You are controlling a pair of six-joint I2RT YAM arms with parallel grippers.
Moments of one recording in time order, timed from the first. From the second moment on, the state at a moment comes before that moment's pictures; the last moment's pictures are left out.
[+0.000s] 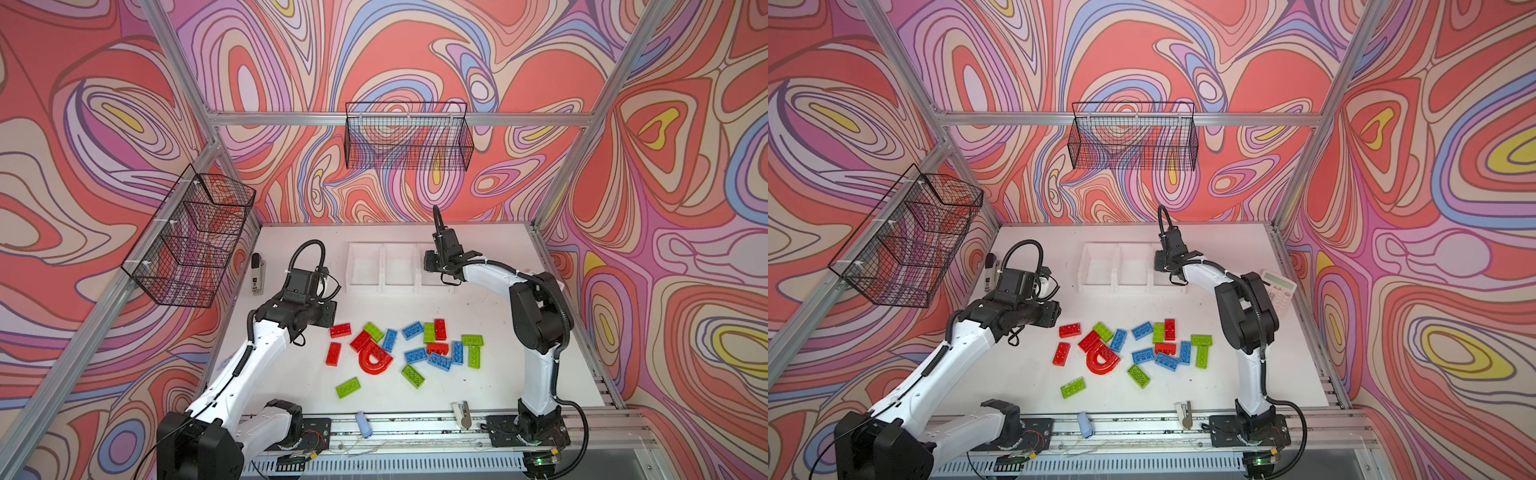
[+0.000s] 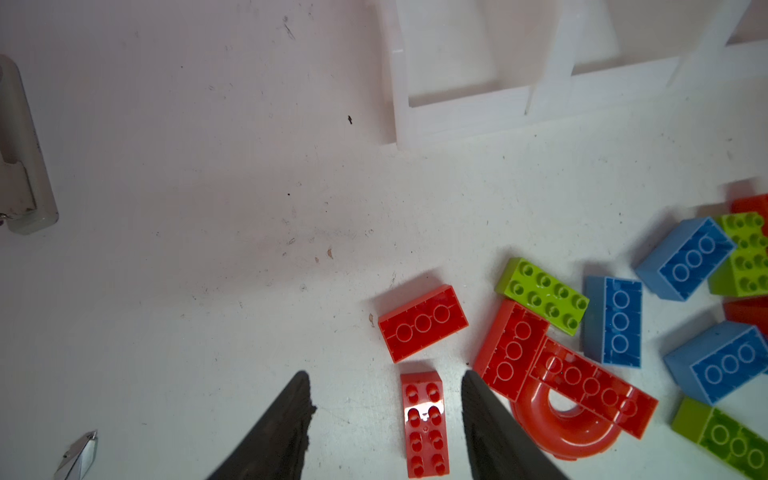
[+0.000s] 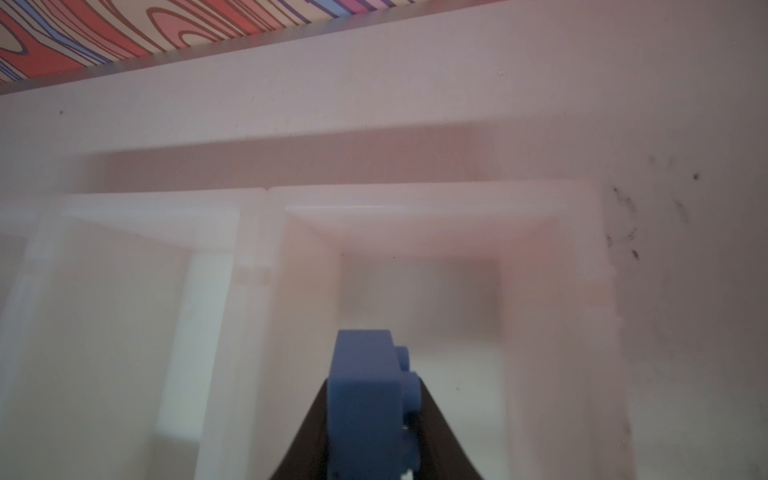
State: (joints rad) left arm -0.26 1.12 0.87 -0.75 0.00 -0.04; right arm 0.40 2.05 1.48 -0.23 0.08 0.41
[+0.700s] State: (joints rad) left arm -0.36 1.35 0.82 -0.67 -0.04 0.32; right arm 0.35 1.50 1.13 -0.18 -0.04 0.42
